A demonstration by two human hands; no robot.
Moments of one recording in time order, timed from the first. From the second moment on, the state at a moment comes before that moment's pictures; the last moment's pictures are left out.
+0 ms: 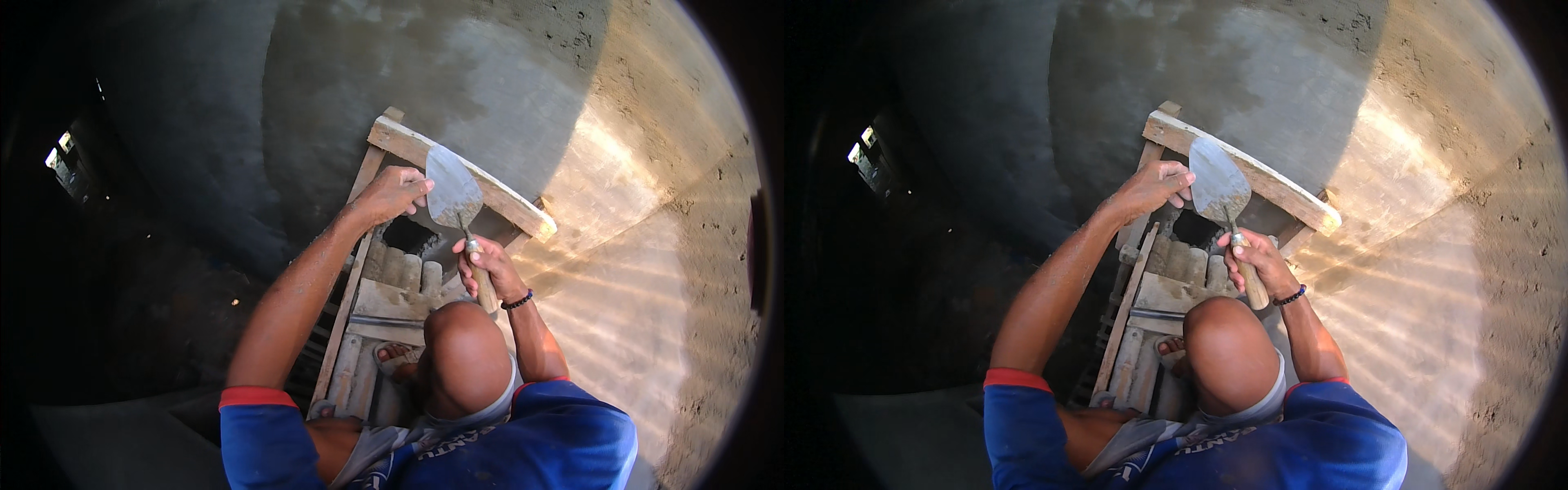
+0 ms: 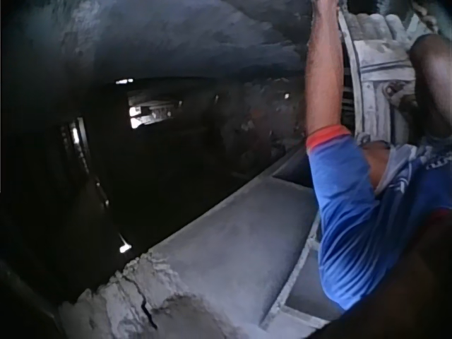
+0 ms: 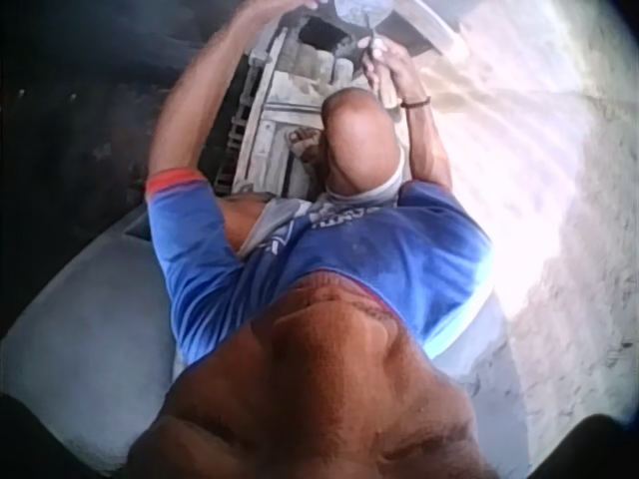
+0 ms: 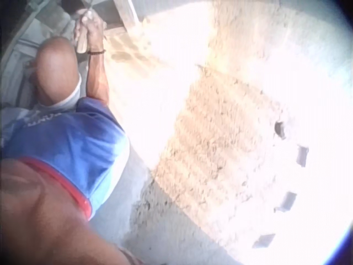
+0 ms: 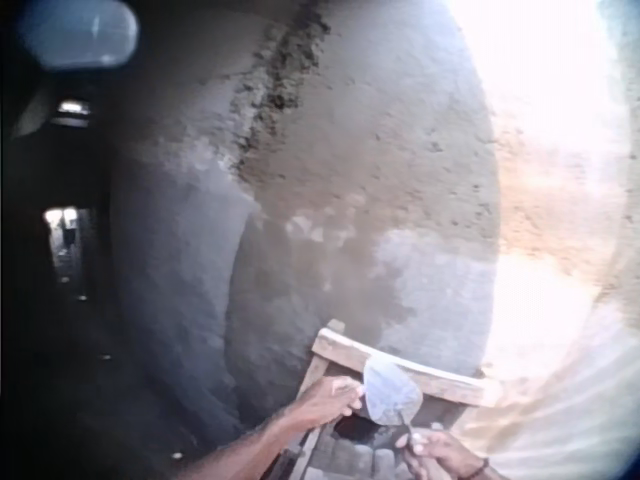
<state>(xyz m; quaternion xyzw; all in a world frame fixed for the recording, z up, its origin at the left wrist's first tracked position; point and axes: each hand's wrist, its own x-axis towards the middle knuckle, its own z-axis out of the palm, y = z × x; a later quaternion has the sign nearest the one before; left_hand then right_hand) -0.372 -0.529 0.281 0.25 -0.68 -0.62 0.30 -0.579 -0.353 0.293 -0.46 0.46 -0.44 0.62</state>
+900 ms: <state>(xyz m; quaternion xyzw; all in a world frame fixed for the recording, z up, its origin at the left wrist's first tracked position) -0.240 -0.448 0.175 0.55 -0.65 -0.49 0.17 -0.538 -0.355 0.098 -0.41 0.65 -0.16 0.62</state>
